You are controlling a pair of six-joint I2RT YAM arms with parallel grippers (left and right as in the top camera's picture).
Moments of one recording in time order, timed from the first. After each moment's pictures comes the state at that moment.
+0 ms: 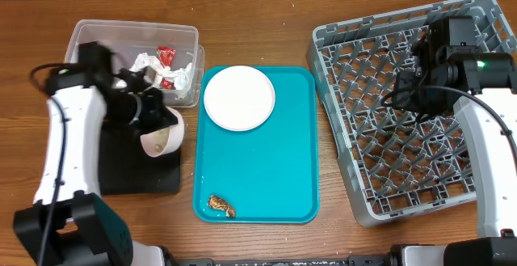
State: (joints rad) left arm 0.22 1.65 1.40 -1.29 0.57 -0.04; right arm -0.02 1.53 1.53 -1.27 -0.03 0.14
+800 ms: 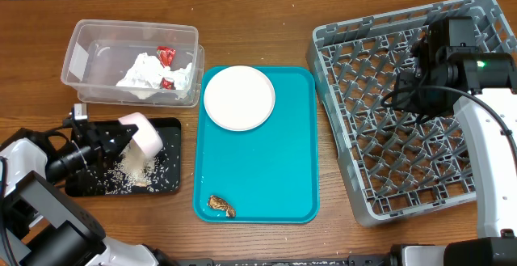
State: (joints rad) left arm 0.76 1.76 1.08 -1.21 1.23 0.36; right arm -0.02 1.53 1.53 -1.29 -0.03 0.14
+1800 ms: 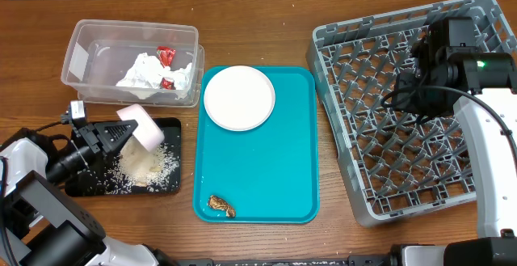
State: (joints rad) left arm 0.76 1.76 1.08 -1.30 1.35 0.55; right arm -0.02 1.53 1.53 -1.29 -0.03 0.14
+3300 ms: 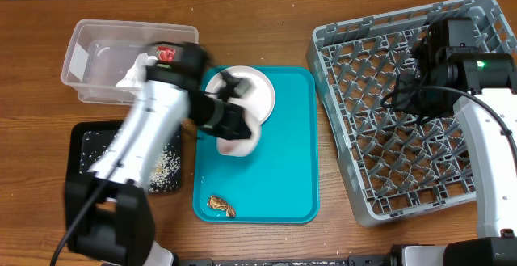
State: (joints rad) left arm -0.27 1.72 1.37 -1.16 0.68 0.15; right arm -0.02 1.53 1.53 -1.30 -0.03 0.14
